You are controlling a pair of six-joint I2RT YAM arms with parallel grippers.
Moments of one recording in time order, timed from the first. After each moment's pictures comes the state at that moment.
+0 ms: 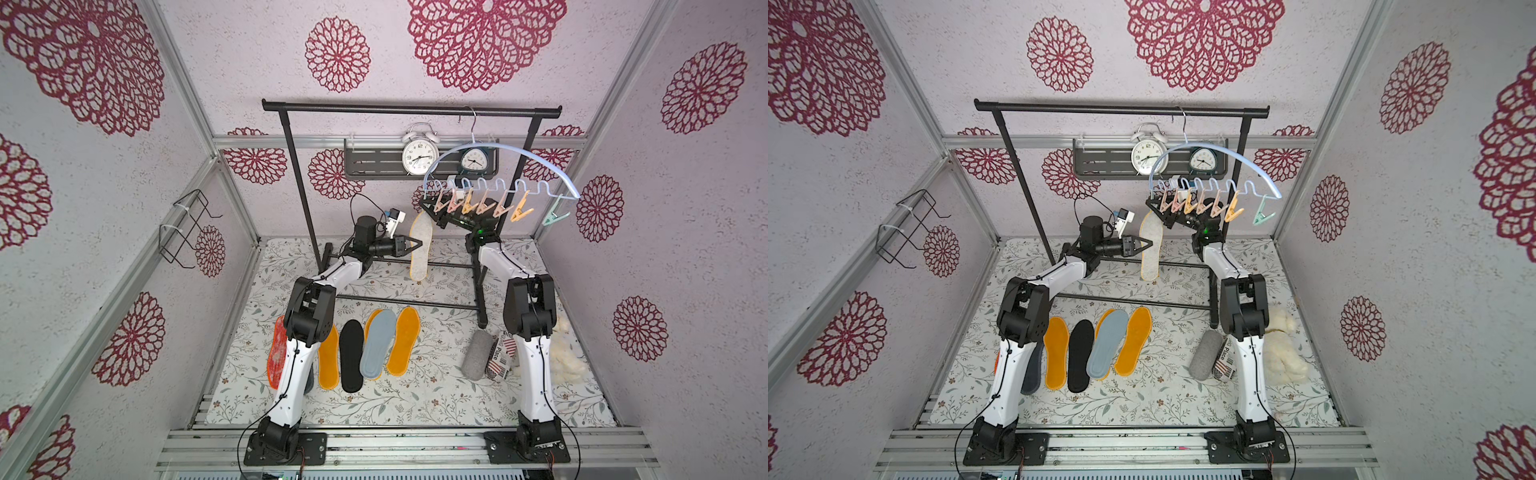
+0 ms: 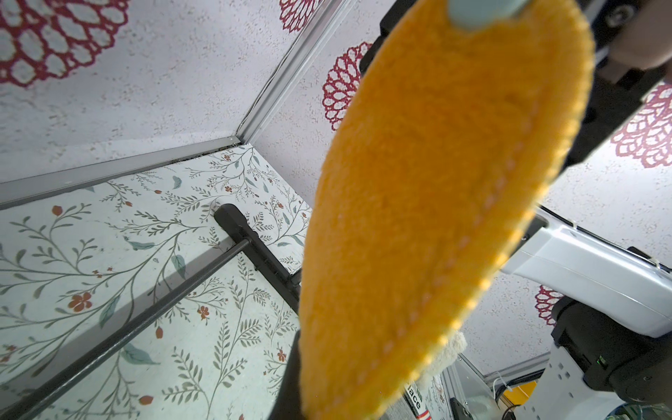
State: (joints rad) left arm -0.37 2.44 1.97 0.29 0.96 -0.55; right arm 0.21 2.36 2.05 0.72 -0.98 0.46
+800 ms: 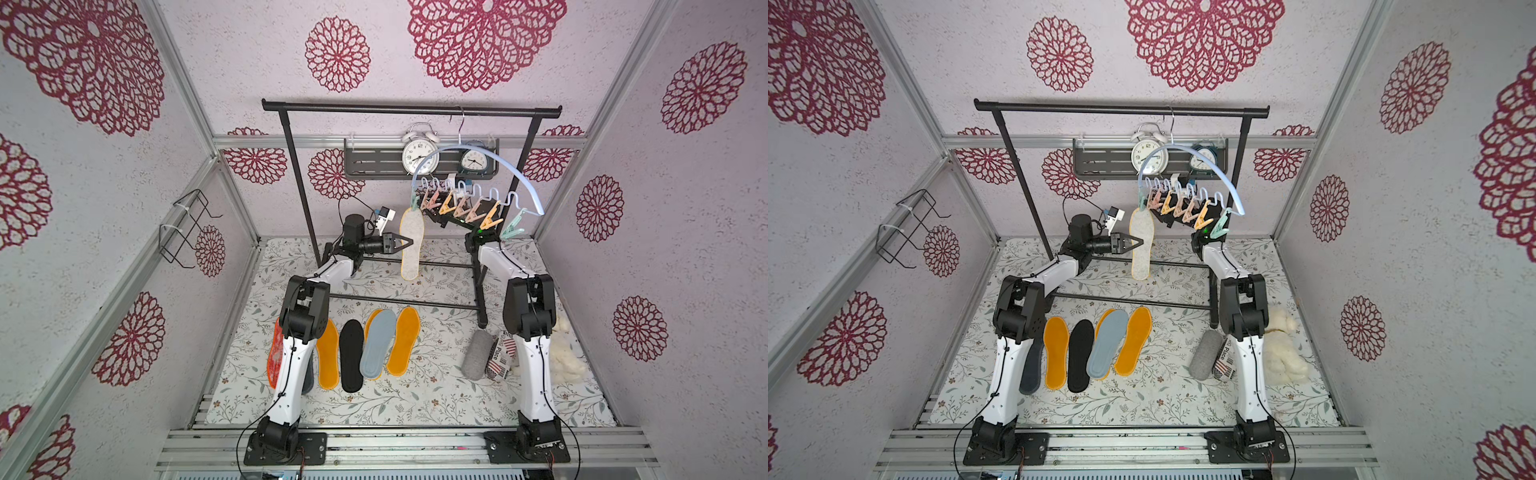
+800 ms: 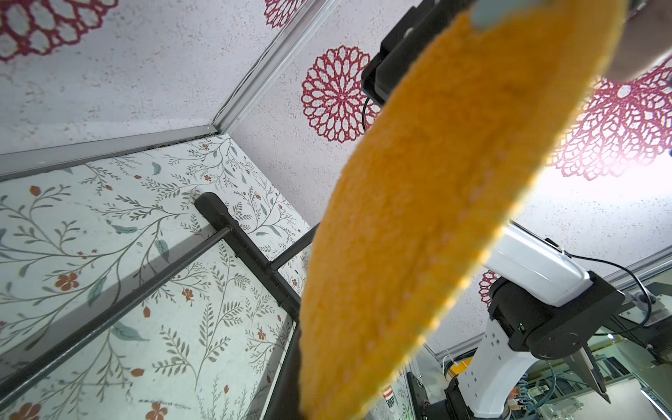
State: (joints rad) left arm -0.31 2.46 1.98 0.39 1.12 -0.70; right arm 0.21 2.36 2.06 0.77 -1.00 0.52
